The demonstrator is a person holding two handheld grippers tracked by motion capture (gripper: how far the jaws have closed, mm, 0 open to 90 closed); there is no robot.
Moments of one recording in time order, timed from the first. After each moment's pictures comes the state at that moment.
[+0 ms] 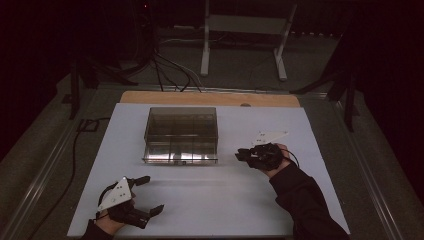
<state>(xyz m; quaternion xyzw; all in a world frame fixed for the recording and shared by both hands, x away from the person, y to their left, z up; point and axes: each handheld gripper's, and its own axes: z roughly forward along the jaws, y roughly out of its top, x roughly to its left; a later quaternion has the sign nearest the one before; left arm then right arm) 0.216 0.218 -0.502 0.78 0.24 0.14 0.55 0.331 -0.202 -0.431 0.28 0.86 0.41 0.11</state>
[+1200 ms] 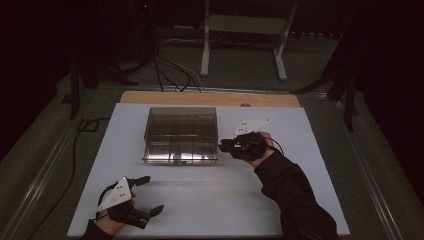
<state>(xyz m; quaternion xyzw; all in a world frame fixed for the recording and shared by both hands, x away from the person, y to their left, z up) 0.216 0.219 -0.502 0.78 0.24 0.14 0.55 0.344 -0.154 -0.400 0.23 0.87 0.42 0.11</state>
